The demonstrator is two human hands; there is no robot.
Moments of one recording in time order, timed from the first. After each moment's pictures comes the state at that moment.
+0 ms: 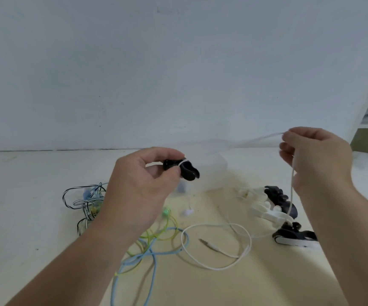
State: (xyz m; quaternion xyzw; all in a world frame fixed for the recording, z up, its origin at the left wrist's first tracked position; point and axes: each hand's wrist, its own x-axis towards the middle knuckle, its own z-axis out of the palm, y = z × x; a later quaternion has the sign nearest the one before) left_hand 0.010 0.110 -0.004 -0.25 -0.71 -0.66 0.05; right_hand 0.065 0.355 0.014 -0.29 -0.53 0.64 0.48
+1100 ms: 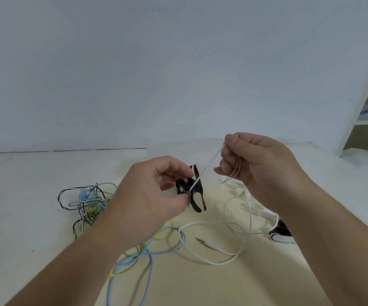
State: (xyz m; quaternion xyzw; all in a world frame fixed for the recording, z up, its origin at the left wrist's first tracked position) left_hand 0.005 0.112 -0.013 -0.35 -0.74 -0.57 -0.02; right_hand 0.063 0.306 0.007 -0.02 -0.65 0.73 0.21
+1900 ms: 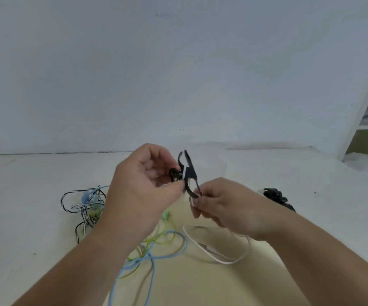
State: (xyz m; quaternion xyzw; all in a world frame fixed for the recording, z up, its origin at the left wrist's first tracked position) left_hand 0.001 0.115 -0.013 -0.32 -0.63 -0.70 0.05; right_hand 0.059 0.281 -0.018 0.00 -0.91 0.42 -0.01
